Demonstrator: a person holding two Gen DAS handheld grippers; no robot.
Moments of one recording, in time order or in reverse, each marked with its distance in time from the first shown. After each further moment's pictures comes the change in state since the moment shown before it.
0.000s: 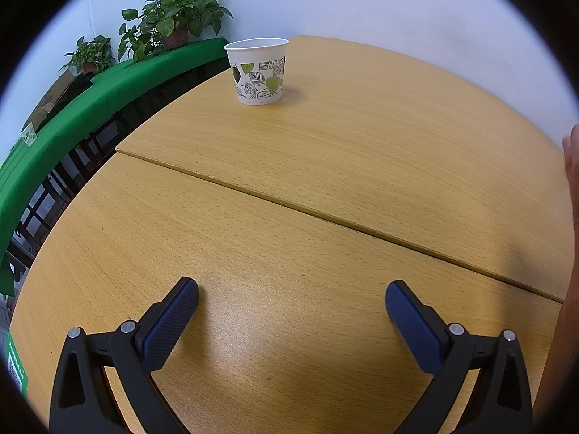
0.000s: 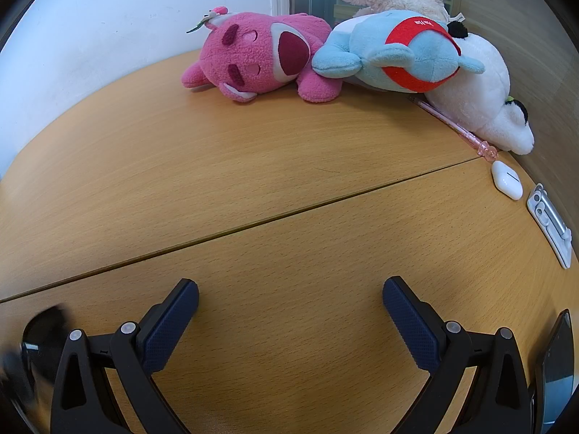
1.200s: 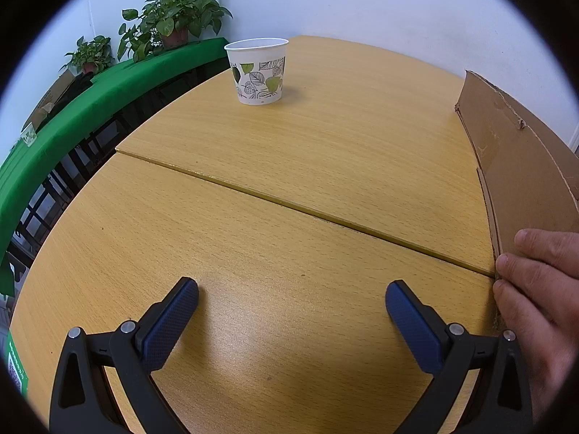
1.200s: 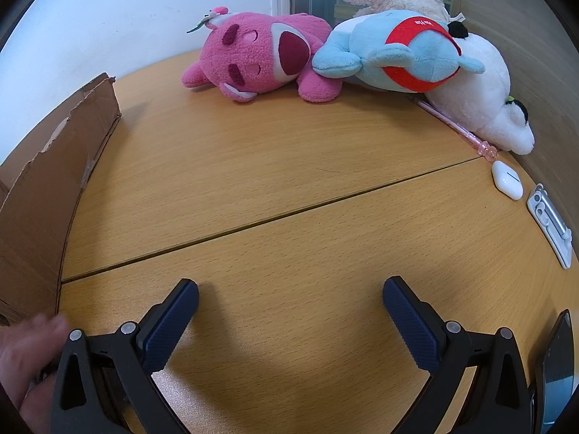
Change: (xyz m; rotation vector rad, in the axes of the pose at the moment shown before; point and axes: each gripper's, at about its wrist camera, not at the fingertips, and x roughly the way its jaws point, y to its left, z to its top) left arm 0.000 0.000 0.000 0.000 0.000 0.000; right arm 0.003 0.001 0.000 -0.002 0.000 0.002
